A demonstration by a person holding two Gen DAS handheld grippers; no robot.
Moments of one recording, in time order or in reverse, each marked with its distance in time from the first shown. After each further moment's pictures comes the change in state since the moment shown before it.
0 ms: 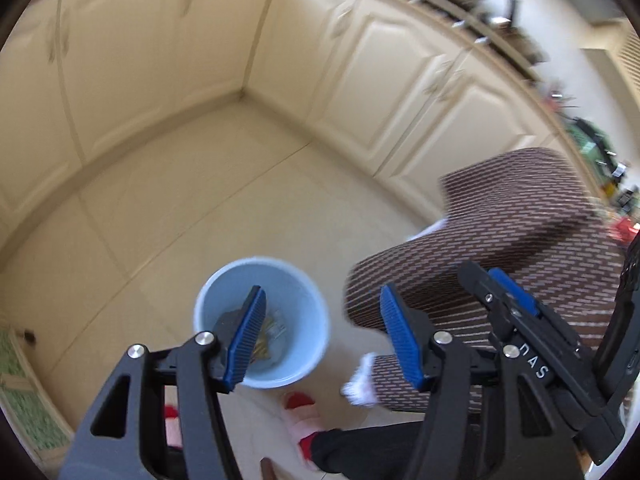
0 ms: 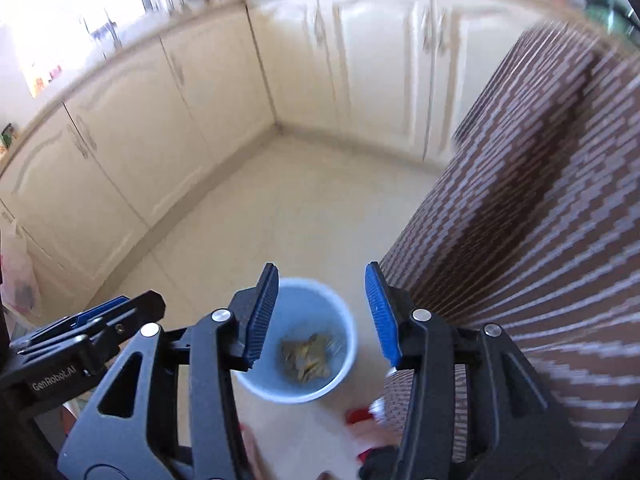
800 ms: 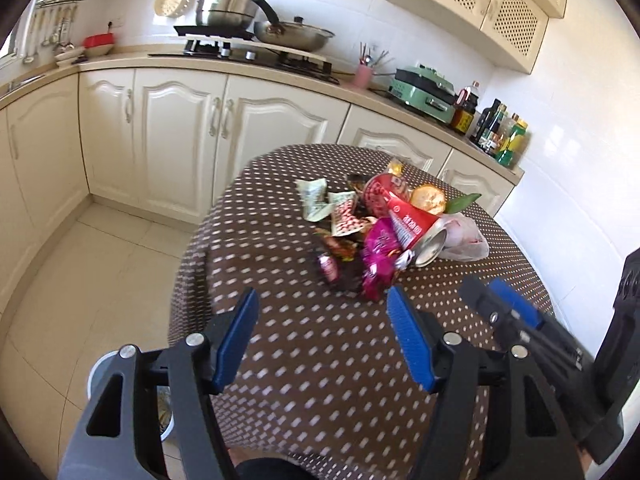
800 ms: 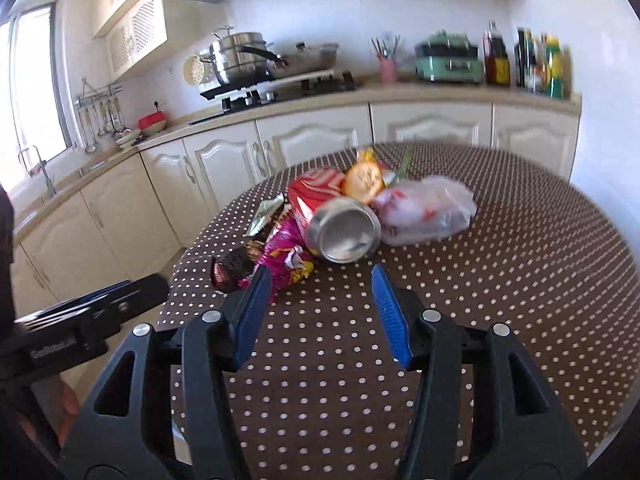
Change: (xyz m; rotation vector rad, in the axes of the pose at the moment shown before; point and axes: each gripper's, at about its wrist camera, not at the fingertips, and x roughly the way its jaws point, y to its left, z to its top) left arm -0.055 -0.311 -0.014 0.412 -0.068 -0.305; right arm -0.240 -0.220 -0.001 0.274 -0.300 -0.249
